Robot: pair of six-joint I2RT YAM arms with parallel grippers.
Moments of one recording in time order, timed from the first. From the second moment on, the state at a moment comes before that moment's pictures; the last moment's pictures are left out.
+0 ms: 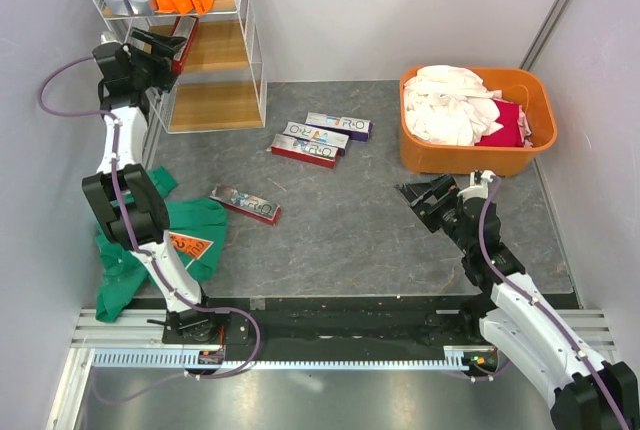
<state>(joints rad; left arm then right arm) 0.31 1.95 1.76 0.01 0.46 -1.07 0.34 0.68 0.34 0.09 -0.08 1.12</state>
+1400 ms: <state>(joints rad) 0.31 2.00 1.79 -0.03 0.56 -0.95 0.34 0.69 0.30 0.08 -0.10 1.12</state>
